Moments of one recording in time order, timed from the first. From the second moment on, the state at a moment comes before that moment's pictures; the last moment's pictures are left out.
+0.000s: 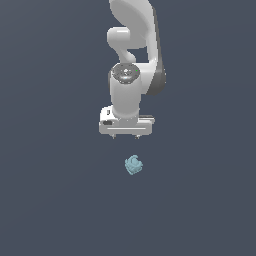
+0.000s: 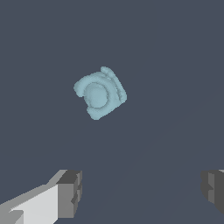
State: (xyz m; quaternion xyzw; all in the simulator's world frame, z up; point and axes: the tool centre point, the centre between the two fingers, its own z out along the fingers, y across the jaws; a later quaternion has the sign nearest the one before) arm -0.009 -0.009 0.157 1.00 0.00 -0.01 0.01
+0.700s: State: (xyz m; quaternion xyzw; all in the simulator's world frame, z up) arm -0.001 0.002 0.164 1.00 0.02 0.00 0.01
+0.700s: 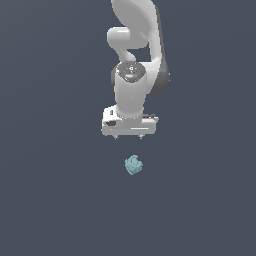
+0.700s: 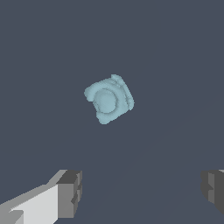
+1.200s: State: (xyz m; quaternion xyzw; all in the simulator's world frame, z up) arm 0.010 0.005 0.154 1.00 0.06 0.00 0.01
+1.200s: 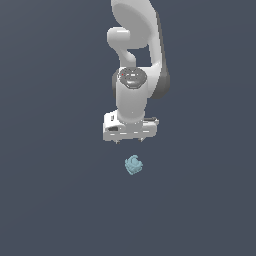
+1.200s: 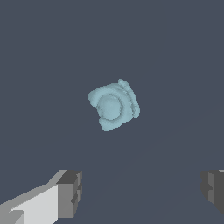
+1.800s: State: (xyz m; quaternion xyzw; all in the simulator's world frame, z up) arm 0.045 0.017 0.116 0.98 0.19 0.00 0.01
